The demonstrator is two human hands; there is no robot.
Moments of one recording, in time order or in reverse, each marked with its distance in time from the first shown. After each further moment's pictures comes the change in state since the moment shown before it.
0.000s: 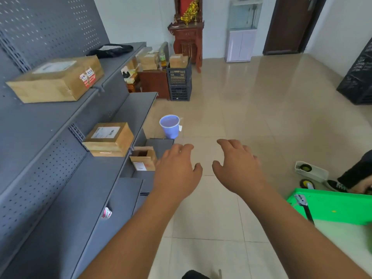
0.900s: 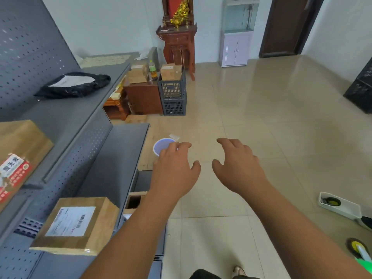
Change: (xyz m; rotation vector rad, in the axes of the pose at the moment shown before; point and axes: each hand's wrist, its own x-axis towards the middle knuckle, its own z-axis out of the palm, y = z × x) left_hand 0.449 -0.103 0.021 -0.056 -0.012 0.044; right_hand 0.439 -0.064 0.050 0.049 0.020 0.037
